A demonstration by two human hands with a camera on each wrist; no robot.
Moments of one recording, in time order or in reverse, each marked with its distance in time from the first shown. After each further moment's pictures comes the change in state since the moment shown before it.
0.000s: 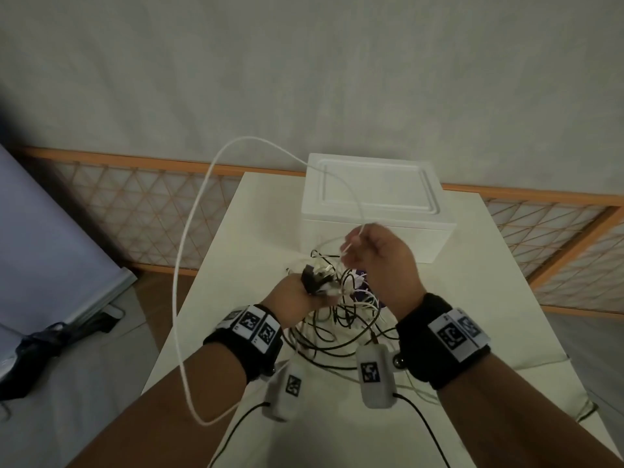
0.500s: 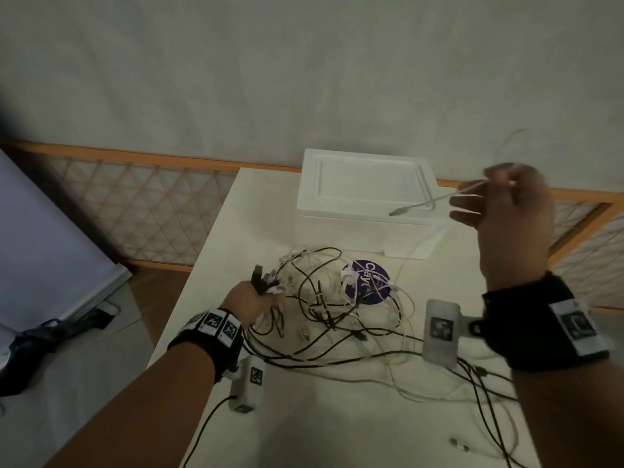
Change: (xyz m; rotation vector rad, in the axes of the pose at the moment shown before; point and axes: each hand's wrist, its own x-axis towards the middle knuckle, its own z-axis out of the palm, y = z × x) left_hand -0.008 -0.044 -0.041 0.193 0.169 -0.303; right_hand 0.015 -0.050 -0.107 0.097 0.521 -0.208
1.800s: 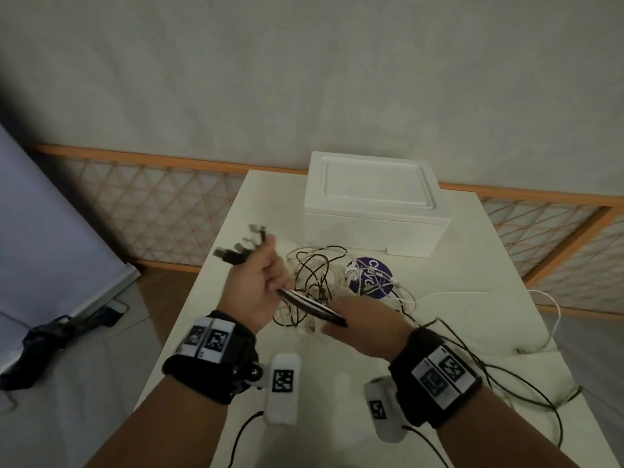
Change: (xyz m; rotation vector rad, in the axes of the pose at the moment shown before) left_hand -0.091 0.060 -0.015 -1.401 -0.125 0.231; right_hand -0.139 0.062 0.044 -0.963 -1.252 -0.143
